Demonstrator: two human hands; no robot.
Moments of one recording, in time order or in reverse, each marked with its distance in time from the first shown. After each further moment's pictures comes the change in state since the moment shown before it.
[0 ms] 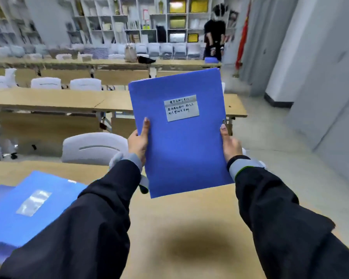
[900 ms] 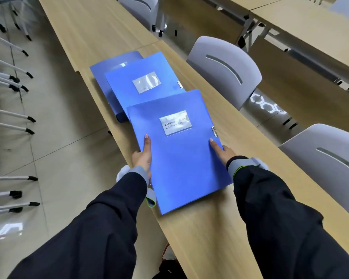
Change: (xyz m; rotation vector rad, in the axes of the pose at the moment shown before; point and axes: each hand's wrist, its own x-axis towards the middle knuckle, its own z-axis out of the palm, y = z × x) left_hand -0.100 -0.186 -0.233 -0.250 1.065 -0.522; right_hand -0.052 0.104 0.310 -0.675 -1.151 0.013
